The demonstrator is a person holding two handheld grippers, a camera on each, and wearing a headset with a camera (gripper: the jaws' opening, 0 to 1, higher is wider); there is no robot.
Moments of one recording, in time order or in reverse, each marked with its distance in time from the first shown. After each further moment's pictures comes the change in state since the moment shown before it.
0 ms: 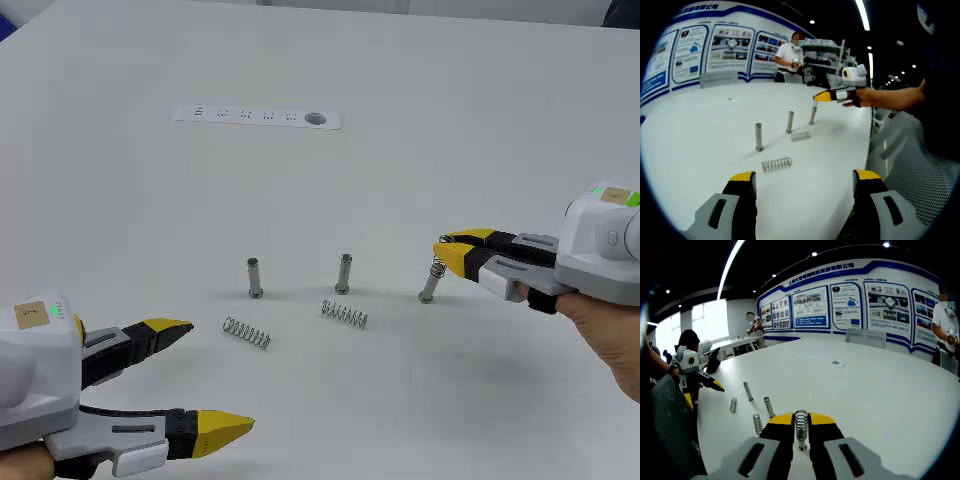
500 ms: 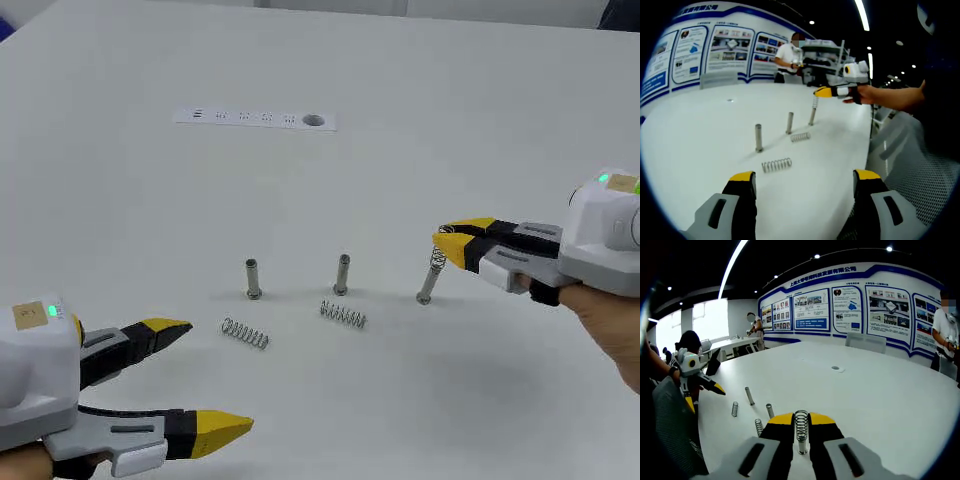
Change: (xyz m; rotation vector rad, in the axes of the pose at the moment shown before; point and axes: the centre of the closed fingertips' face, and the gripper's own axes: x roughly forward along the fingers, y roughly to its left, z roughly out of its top) left arm 0.000 -0.001 0.000 0.002 -0.005 0.000; right arm -0.004 0.004 0.015 -0.020 -0.014 -0.008
